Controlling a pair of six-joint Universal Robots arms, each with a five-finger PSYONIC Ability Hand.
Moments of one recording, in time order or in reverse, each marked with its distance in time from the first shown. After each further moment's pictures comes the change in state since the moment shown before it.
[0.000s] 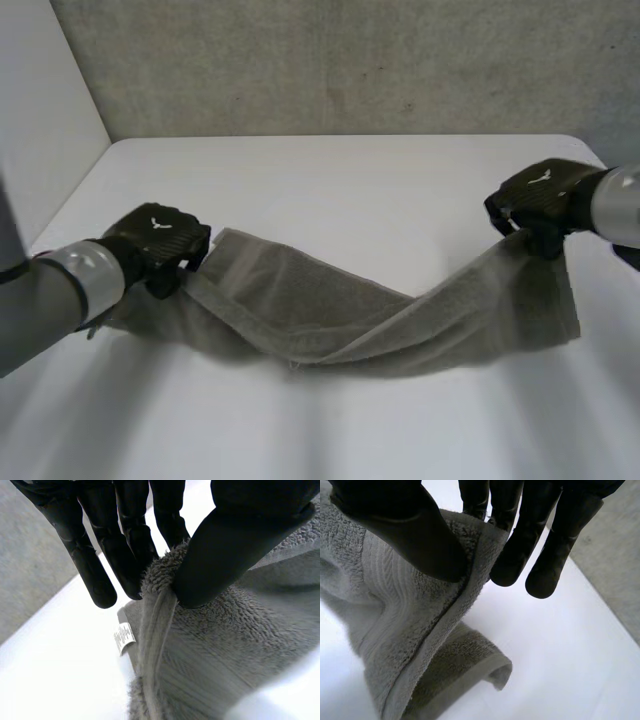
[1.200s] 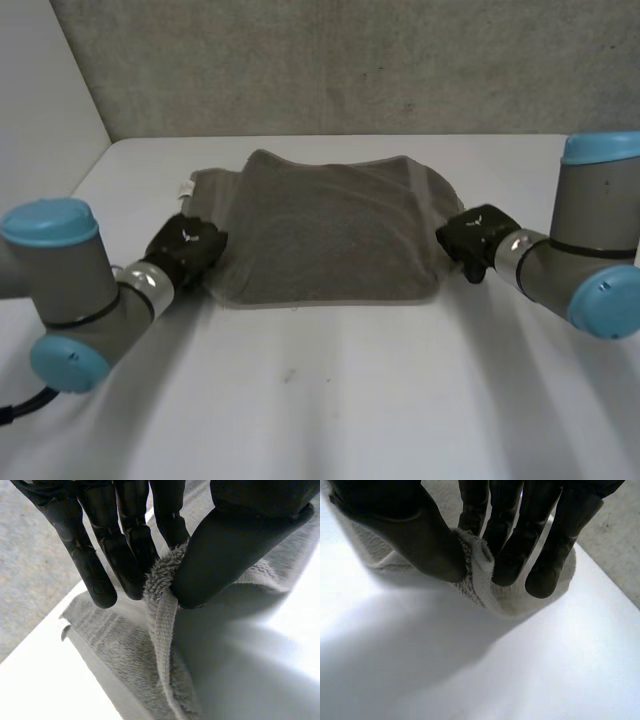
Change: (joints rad) left arm -0.034 -0.307 -0.016 0.459 -0.072 0.016; right arm 0.090 0.290 0.128 -0.522 0.071 0.127; left_hand -0.001 0.000 0.001 0.000 0.000; right_hand 0.000 0.016 0.000 0.000 0.003
